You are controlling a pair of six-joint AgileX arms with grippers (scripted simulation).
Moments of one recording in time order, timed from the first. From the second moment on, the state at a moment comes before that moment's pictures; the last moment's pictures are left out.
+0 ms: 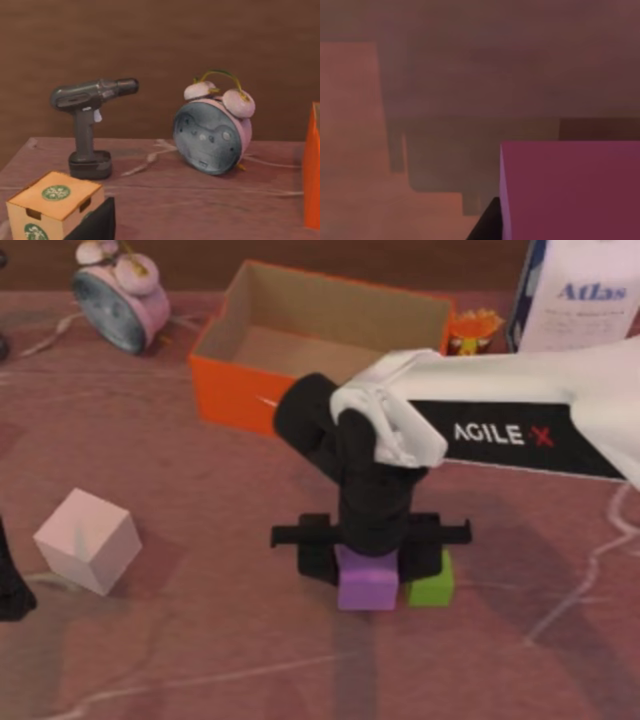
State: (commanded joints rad) left arm 0.02 0.00 0.00 0.00 0.00 0.00; right arm 0.76 2.23 1.58 -0.91 0.02 0.77
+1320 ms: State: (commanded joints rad) left arm 0.02 0.00 0.00 0.00 0.00 0.00; right arm 0.76 2.23 1.58 -0.91 0.02 0.77
